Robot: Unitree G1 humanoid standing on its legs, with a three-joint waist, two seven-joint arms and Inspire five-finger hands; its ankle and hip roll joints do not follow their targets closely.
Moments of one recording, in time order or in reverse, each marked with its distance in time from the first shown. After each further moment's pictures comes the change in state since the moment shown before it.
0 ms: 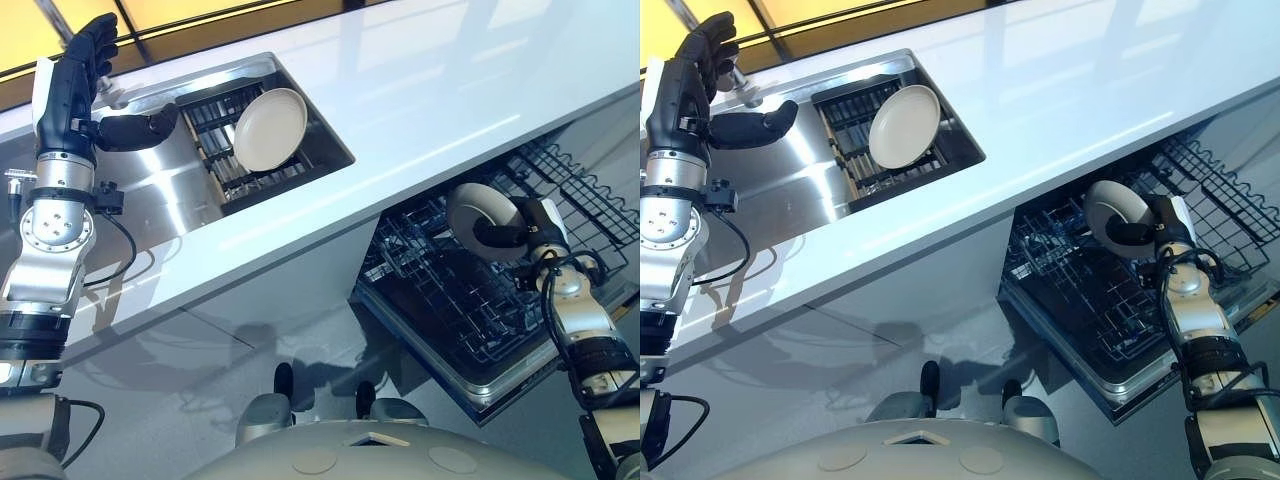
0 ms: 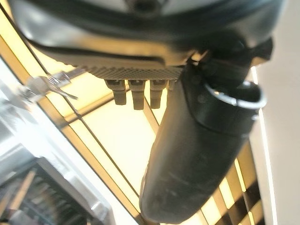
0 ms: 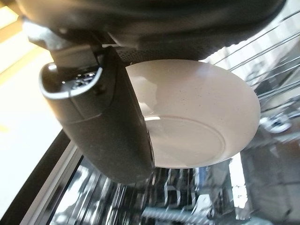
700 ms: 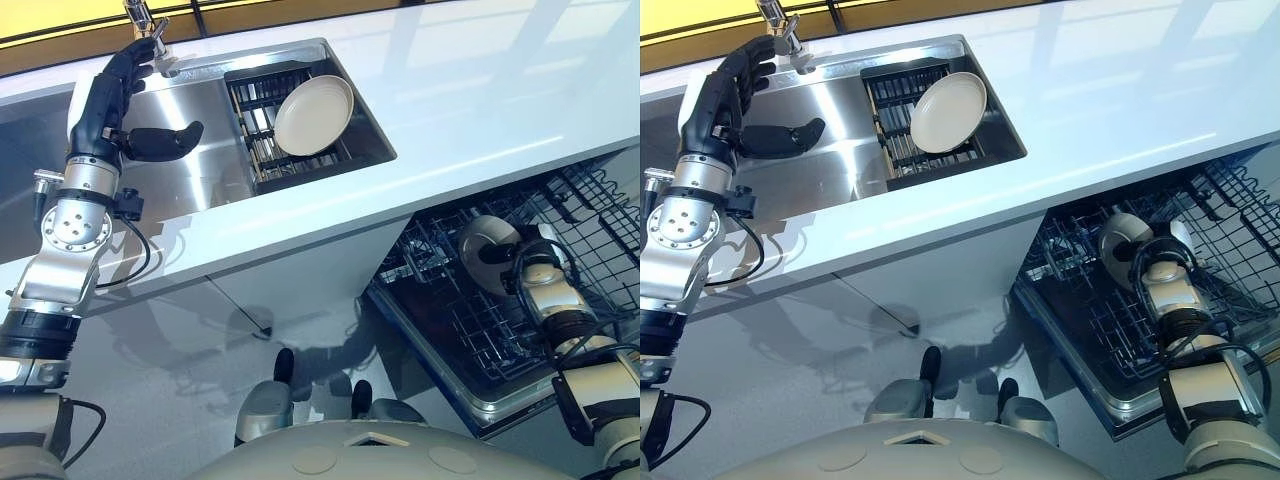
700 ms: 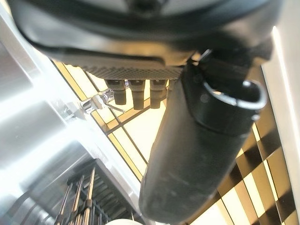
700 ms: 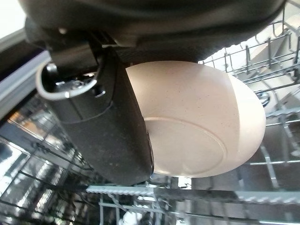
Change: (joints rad) left arm -0.010 0.000 -0.078 -0.044 -0.010 0.065 -0.024; right arm -0.168 0.092 0.098 0.300 -0.030 0.171 -0.156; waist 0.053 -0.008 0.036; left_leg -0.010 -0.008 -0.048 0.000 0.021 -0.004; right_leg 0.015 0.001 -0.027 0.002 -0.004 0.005
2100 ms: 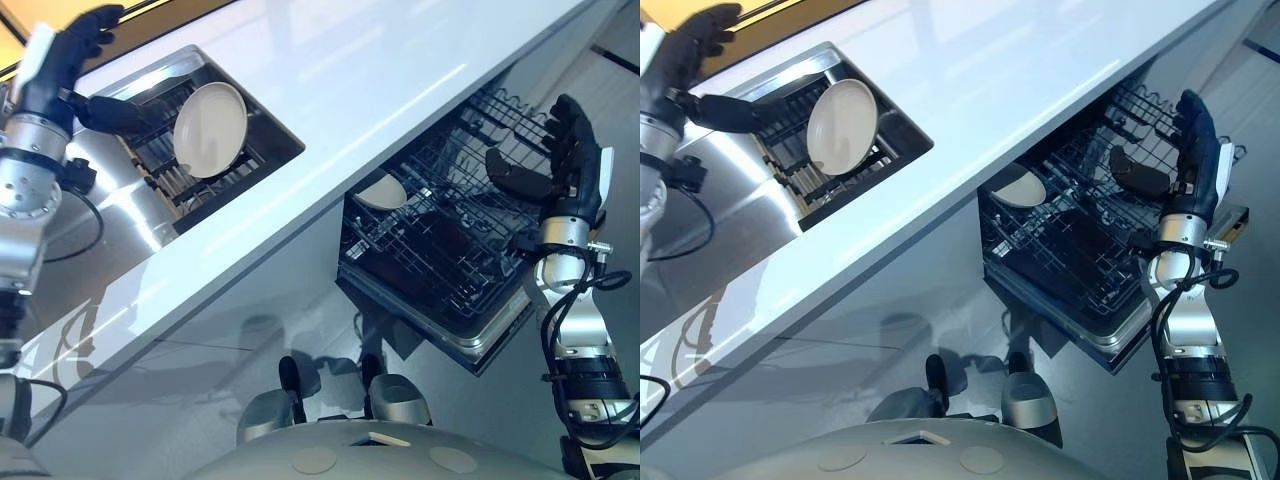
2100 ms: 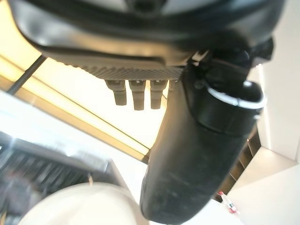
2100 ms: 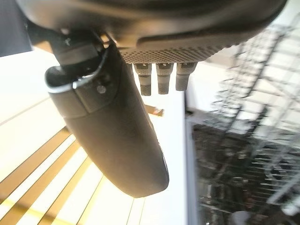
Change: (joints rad) left arm -0.161 0.228 0.033 0.138 0.128 0.122 -0.136; right arm 0.369 0.046 -0.270 -0.780 0.253 -0.401 -0.095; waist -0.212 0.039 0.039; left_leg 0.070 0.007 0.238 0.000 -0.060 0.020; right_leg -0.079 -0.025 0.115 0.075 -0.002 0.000
